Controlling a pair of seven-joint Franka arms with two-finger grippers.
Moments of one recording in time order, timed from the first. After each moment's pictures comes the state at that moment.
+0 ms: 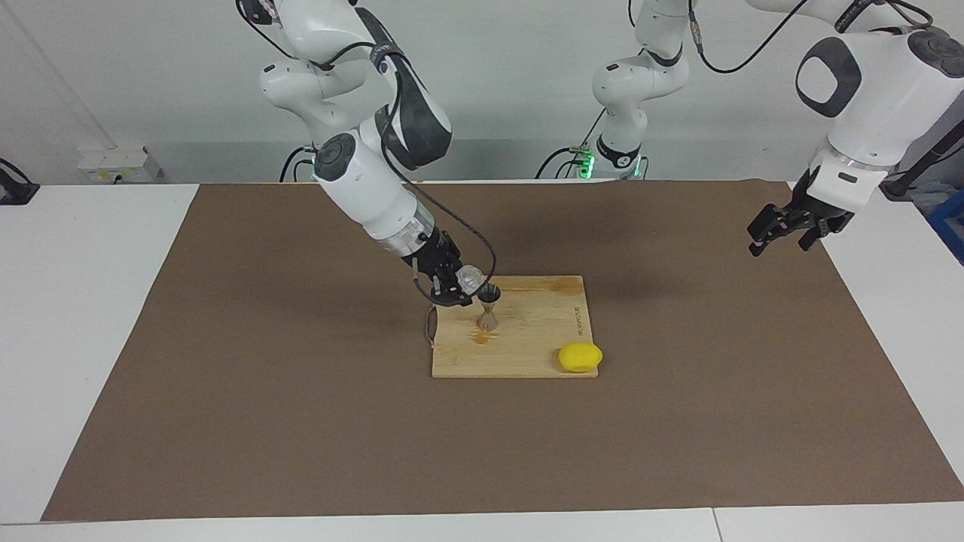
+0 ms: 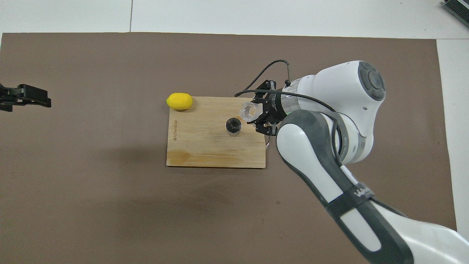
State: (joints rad) left arm 0.21 0.08 -0.16 -1.65 0.00 1.77 0.00; right arm 0.41 0.27 -0.05 -1.73 0.65 2.17 1.60
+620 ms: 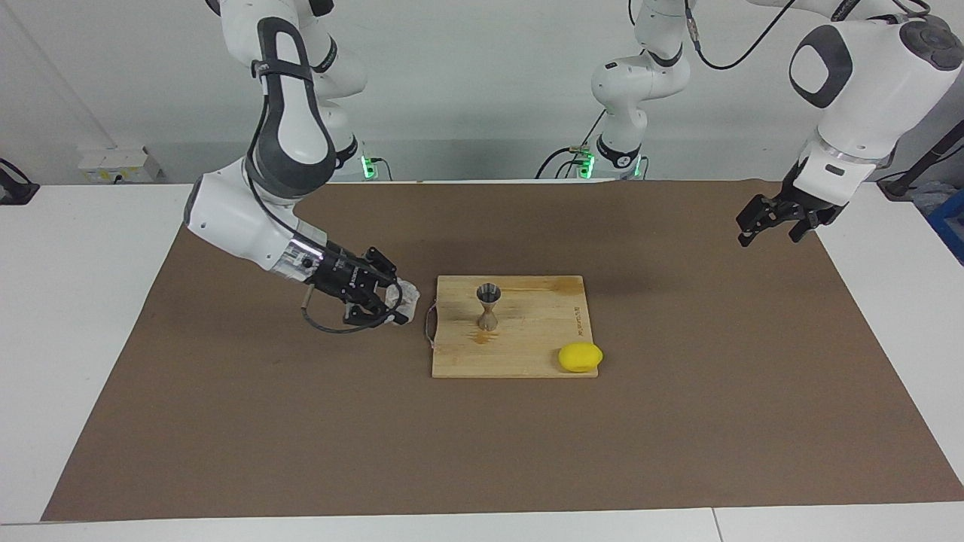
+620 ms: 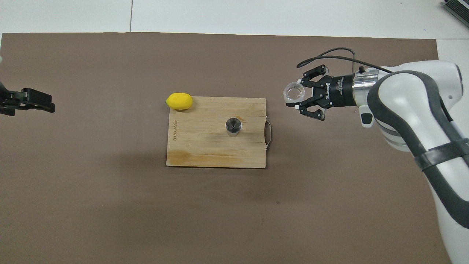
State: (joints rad) left arm 0.16 0.05 -0.14 -1.63 0.00 1.69 0.00; right arm 0.15 0.26 -0.06 -1.82 1.04 2.08 1.28
